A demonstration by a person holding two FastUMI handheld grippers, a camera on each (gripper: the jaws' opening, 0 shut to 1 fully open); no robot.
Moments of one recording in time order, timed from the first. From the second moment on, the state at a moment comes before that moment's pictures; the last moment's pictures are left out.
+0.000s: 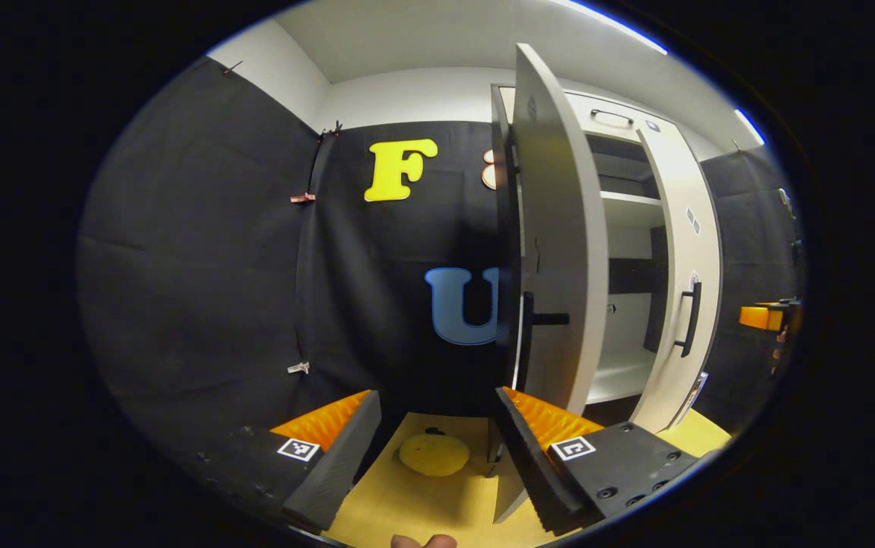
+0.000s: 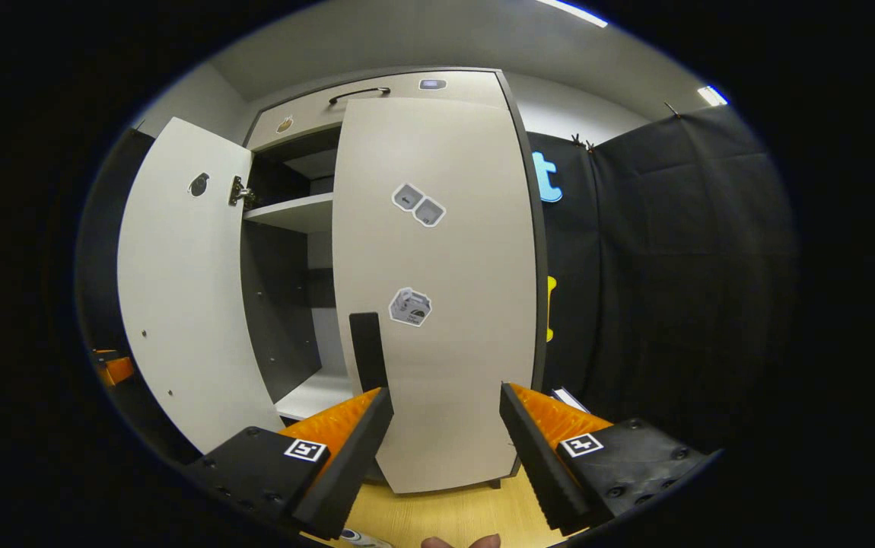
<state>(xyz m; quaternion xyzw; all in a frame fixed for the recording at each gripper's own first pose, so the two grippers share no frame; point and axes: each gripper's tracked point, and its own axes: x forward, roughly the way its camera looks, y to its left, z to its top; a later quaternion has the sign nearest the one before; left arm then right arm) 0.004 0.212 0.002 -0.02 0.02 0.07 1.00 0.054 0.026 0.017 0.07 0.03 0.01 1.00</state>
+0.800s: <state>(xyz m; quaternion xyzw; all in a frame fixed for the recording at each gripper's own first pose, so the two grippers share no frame) 0.027 0.147 -0.004 -0.02 0.02 0.05 1.00 0.034 -0.017 -0.008 0.06 0.05 0.00 1.00</state>
